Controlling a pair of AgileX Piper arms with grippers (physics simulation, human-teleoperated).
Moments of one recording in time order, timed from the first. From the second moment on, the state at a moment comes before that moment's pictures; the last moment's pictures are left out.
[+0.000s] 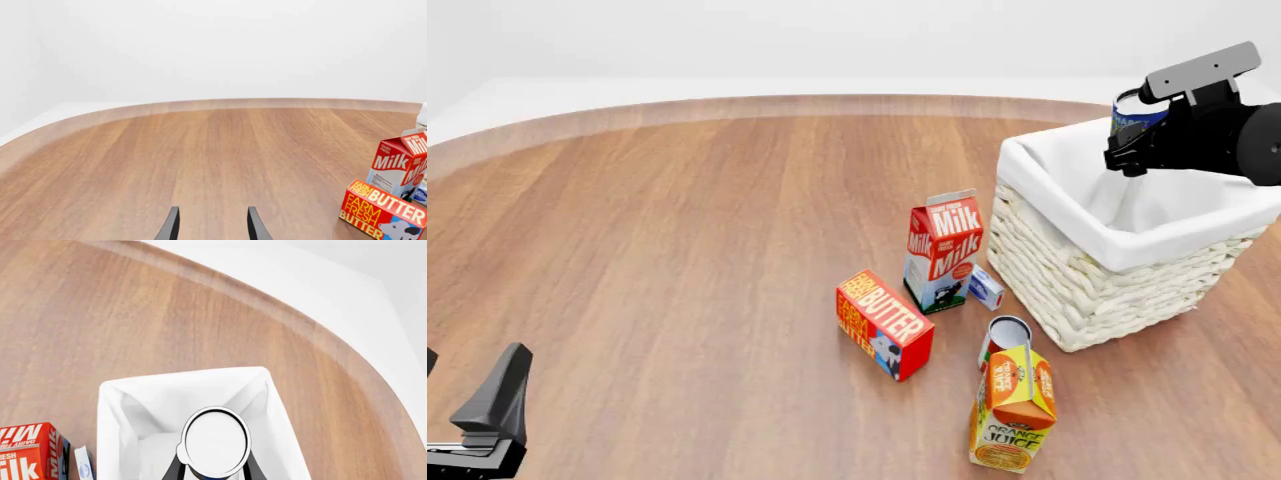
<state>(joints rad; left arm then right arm) 0.00 0.00 0.00 0.00 0.00 -0.08 1.49 -1.15 0.23 -0.36</state>
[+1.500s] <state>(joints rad) 0.00 0.00 0.00 0.00 0.00 -0.10 1.66 -1.17 0.25 -0.45</state>
